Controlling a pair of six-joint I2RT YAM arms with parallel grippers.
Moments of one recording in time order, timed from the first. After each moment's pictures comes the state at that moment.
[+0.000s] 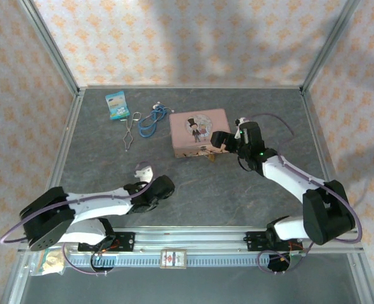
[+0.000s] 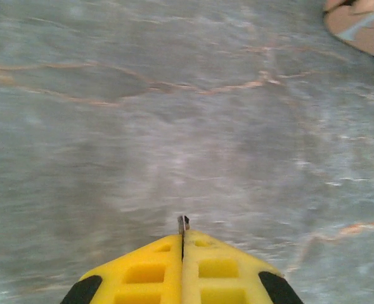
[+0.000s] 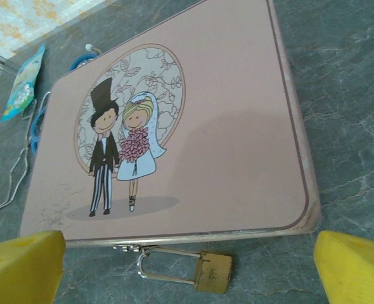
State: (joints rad) left arm -0.93 1.30 0.50 -0.26 -0.44 -1.33; right arm 0.39 1.34 0.76 -0.03 -0.13 0.56
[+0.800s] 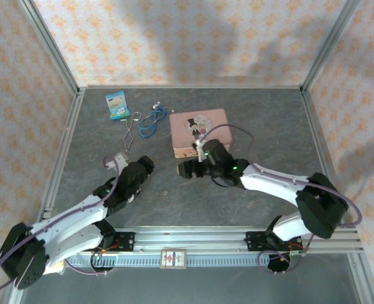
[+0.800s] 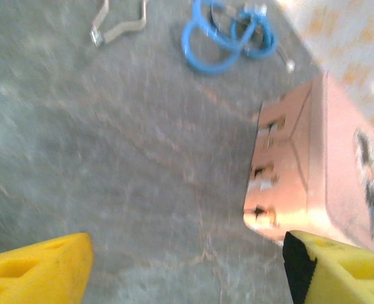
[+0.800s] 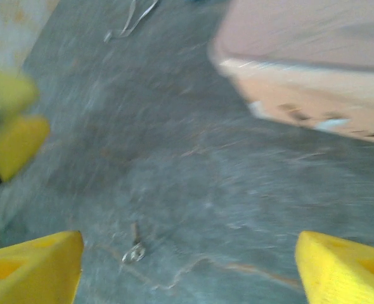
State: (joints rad) left arm -0.60 0.87 0.38 -0.17 -0.51 -1.21; right arm 0.84 1.44 0.82 -0.06 -0.20 0.47
